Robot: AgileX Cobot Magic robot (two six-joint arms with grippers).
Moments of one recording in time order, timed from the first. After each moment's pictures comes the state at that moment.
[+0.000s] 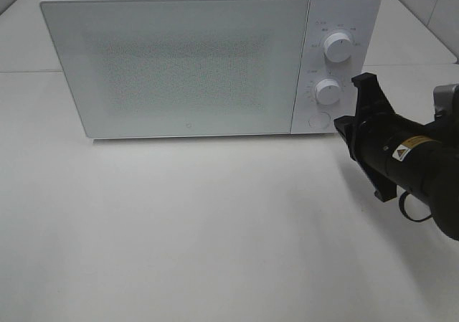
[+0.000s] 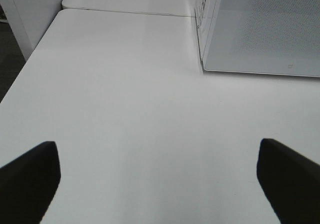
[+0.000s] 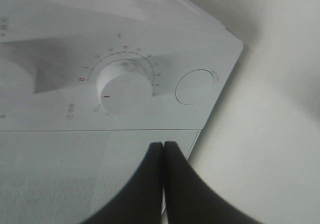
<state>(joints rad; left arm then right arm) 0.07 -0.01 -0.50 -0.05 1.04 0.01 0.45 1.78 -0.42 0.33 -0.98 1.21</state>
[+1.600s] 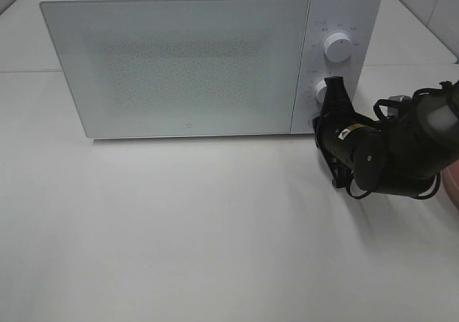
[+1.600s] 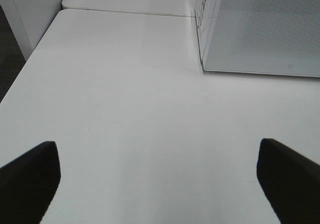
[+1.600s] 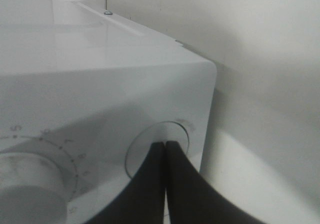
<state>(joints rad) 0.07 -0.01 -0.50 -0.05 1.04 0.01 0.44 2.11 -0.76 0.50 -0.89 1.29</state>
